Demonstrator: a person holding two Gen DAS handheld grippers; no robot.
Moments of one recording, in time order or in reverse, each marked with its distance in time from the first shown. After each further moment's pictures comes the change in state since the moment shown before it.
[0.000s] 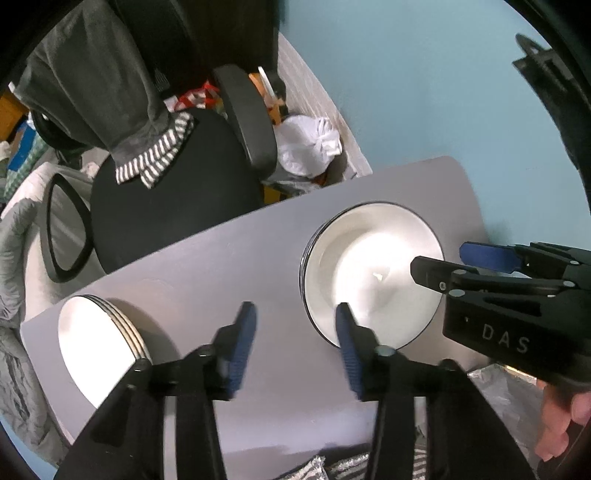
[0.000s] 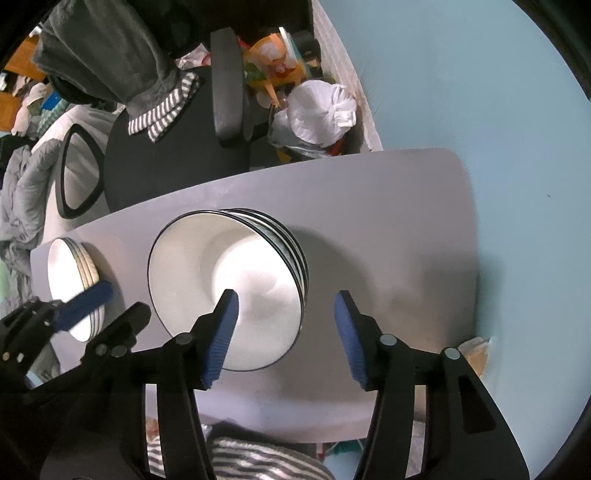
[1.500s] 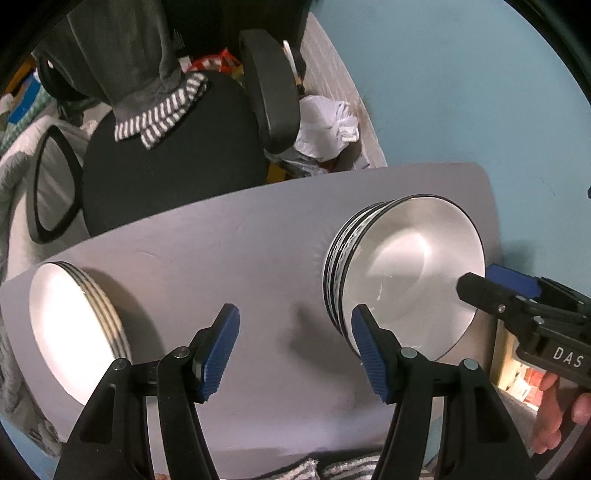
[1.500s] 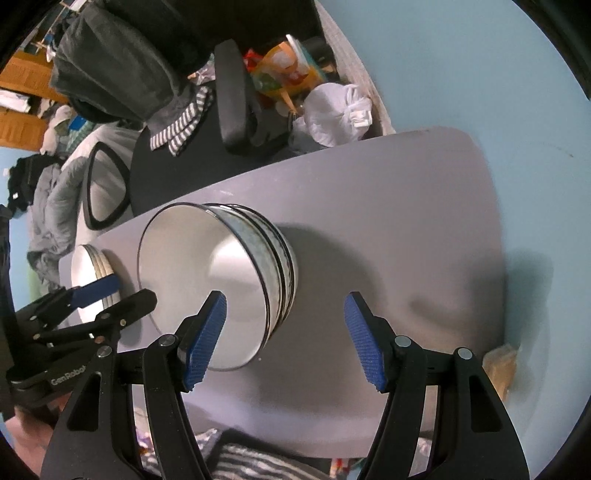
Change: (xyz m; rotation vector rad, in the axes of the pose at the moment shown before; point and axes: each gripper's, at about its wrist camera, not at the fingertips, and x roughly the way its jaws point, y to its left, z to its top) left arm 0.049 0.029 0.005 -0.147 0.102 -0.065; right arm 0.020 -0.034 -0.013 0.027 -0.049 0.169
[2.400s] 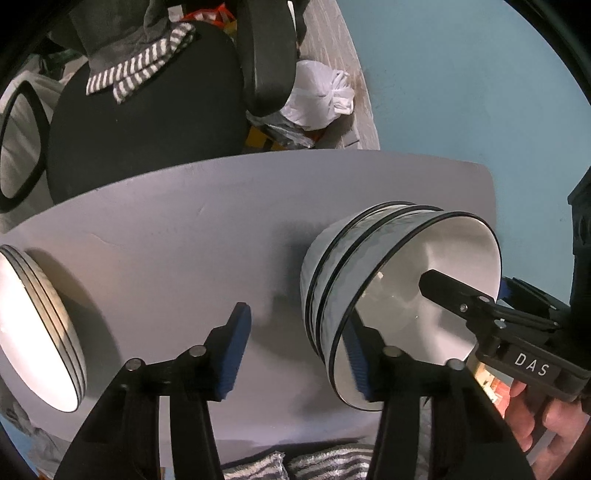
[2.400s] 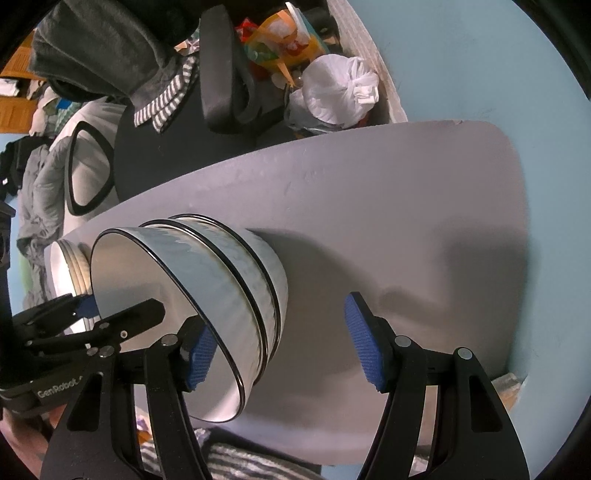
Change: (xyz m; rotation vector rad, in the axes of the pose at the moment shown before) left arm 0.039 0.003 0.017 -0.088 0.146 -0.124; right arm 0.038 -0.010 0.022 -0.018 0.120 -0.022
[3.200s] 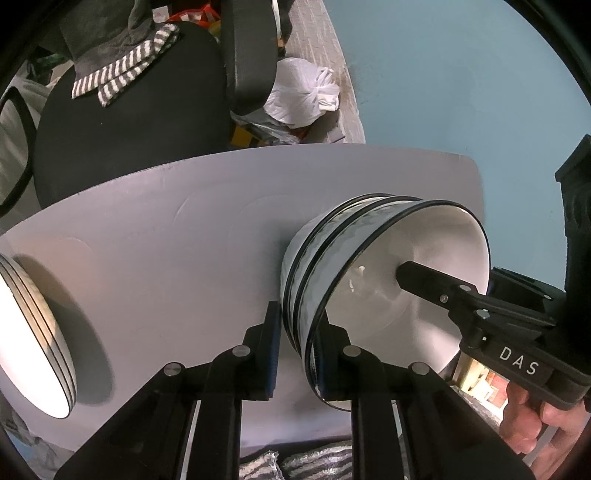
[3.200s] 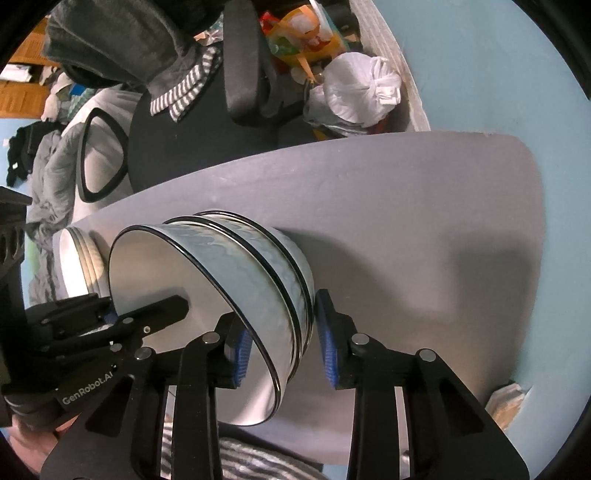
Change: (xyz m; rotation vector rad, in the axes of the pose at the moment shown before) left arm 0.002 -0.014 -0.004 0.040 0.003 -0.029; right arm 0.004 0.014 0.004 -0.048 0.024 0.037
